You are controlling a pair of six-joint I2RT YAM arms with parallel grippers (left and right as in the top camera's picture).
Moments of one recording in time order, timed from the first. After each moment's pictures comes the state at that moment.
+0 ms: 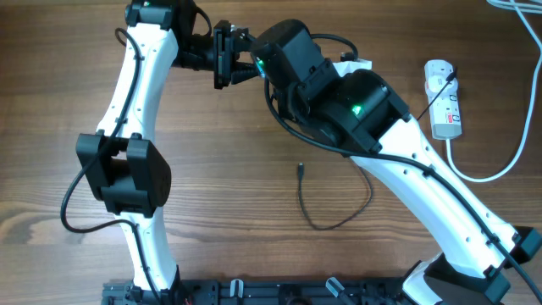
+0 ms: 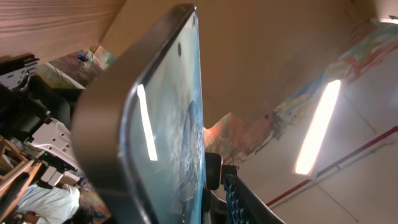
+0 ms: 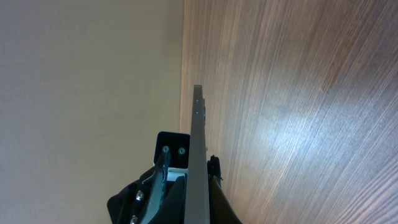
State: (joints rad) left arm -0.14 2.15 2.10 -1.60 1.55 -0.63; right arm 0.79 1.72 2.01 -1.12 0.41 2.05
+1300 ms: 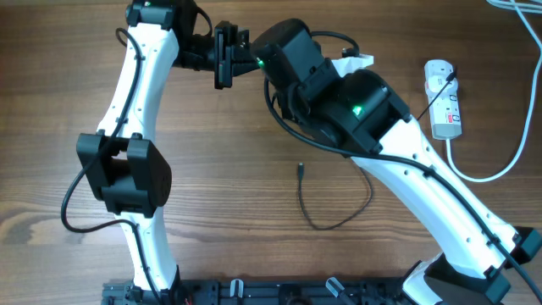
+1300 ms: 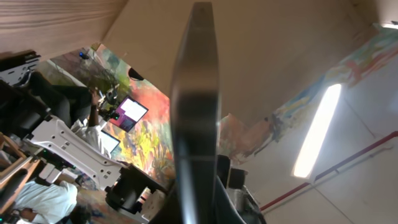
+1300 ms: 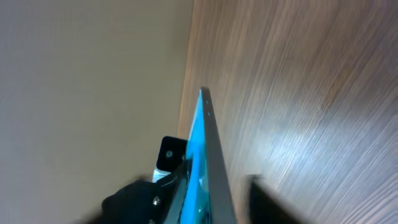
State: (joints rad) left arm -0.14 2.15 2.10 -1.60 1.55 -0.65; right arm 0.79 1.72 2.01 -1.12 0.46 1.94
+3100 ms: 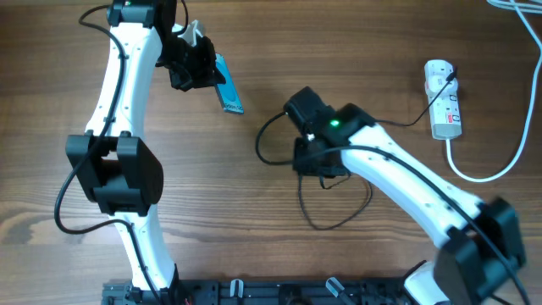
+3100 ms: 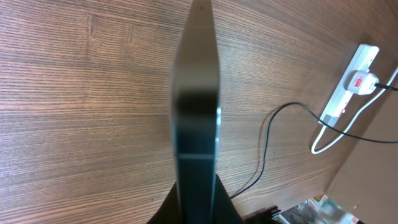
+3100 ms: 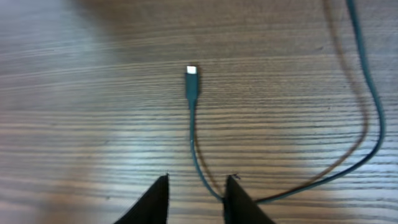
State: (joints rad) left arm -0.07 2.15 2.10 -1.41 0.52 -0.33; right arm 0.65 1.69 1.30 -1.07 -0.03 0.73
